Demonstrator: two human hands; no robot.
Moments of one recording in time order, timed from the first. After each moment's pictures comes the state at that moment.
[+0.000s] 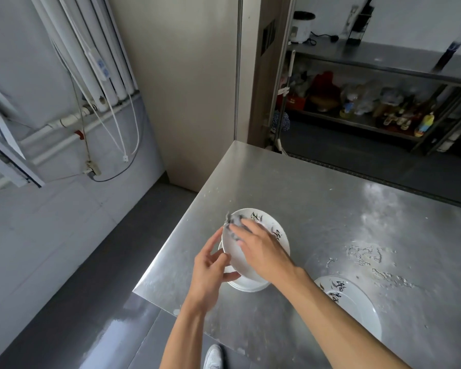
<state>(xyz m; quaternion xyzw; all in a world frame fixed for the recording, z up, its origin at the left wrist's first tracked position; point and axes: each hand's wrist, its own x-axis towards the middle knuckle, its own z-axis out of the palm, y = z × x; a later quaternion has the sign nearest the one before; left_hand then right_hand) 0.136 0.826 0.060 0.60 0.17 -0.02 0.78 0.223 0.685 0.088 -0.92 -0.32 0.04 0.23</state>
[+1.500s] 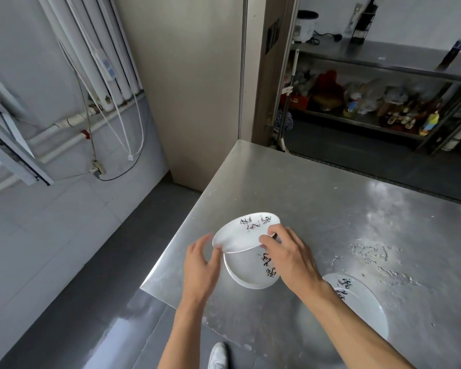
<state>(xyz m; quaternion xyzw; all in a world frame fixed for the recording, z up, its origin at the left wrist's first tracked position) 0.128 0.851 0.058 0.81 0.26 0.06 0.53 0.205 0.644 0.074 -0.92 -0.30 -0.17 0.16</state>
